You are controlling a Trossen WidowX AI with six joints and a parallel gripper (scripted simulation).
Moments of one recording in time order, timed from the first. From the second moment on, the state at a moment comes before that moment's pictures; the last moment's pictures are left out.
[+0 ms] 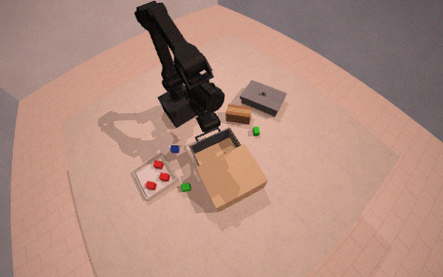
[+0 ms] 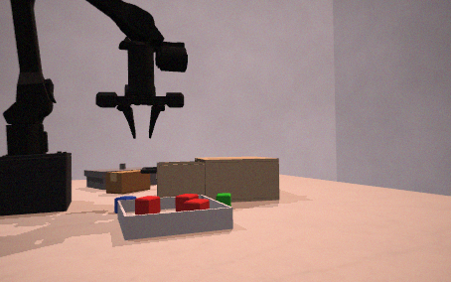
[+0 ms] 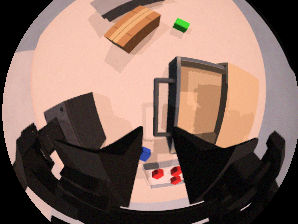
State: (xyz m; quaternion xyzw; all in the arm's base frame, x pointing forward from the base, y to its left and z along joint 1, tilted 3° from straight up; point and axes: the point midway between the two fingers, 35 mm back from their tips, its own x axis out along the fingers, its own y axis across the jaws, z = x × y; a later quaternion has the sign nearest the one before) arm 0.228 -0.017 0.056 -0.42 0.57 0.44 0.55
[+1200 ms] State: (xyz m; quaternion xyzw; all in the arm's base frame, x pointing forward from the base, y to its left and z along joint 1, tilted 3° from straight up) arm 0.226 -0.015 -0.023 -0.42 0.57 0.44 0.55
